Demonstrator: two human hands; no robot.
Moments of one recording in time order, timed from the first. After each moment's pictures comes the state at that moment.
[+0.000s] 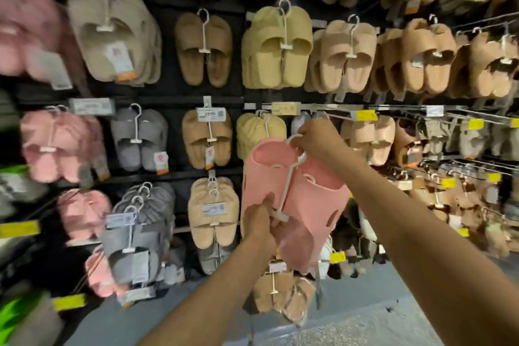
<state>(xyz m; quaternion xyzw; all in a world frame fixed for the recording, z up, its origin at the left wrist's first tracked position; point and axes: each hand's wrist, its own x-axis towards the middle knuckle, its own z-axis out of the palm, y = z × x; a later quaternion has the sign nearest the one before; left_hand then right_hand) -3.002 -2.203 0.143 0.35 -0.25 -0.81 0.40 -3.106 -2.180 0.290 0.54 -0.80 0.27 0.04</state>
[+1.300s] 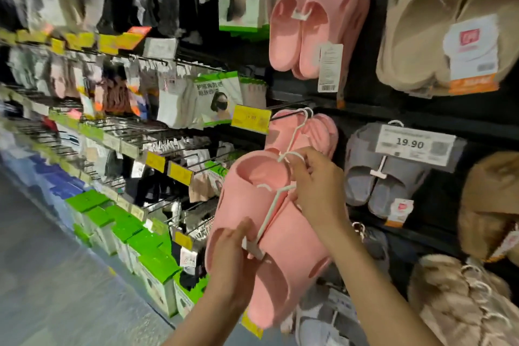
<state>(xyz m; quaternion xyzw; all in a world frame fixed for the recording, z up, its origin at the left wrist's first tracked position) -2.570 -2.529 0.112 0.44 -0.21 -0.52 0.70 -2.675 -2.597 0.197 0.70 -0.38 0.57 -0.19</state>
